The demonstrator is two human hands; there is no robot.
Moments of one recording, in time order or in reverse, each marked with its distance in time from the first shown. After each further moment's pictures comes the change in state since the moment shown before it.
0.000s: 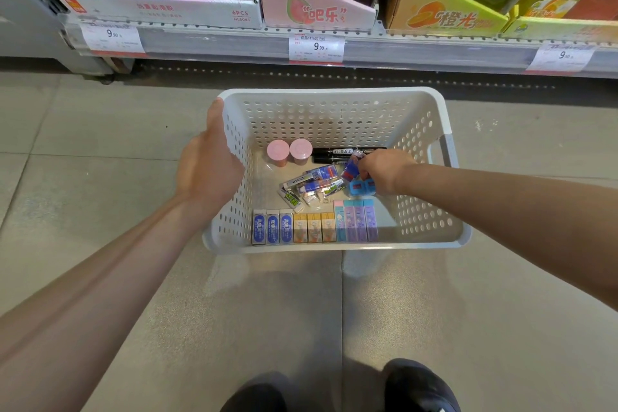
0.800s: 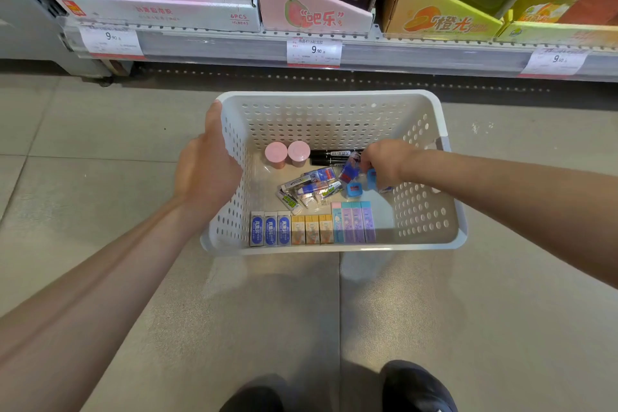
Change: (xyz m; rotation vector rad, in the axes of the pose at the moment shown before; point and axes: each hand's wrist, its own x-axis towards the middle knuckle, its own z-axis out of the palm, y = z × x) left_hand 0.001 -0.001 -0.001 -0.007 -0.006 -0.023; right_hand -0.006 0.008 -0.025 0.090 -0.053 -0.009
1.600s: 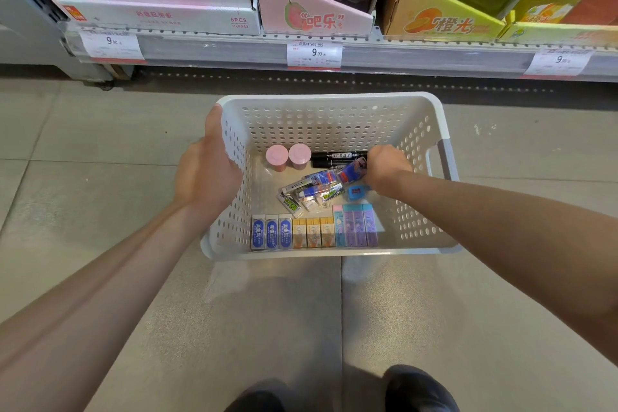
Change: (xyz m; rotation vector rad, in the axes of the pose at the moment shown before) left_hand -0.001 0.002 -0.001 0.004 0.009 0.016; right_hand 0.010 -0.013 0.023 0.360 0.204 0.278
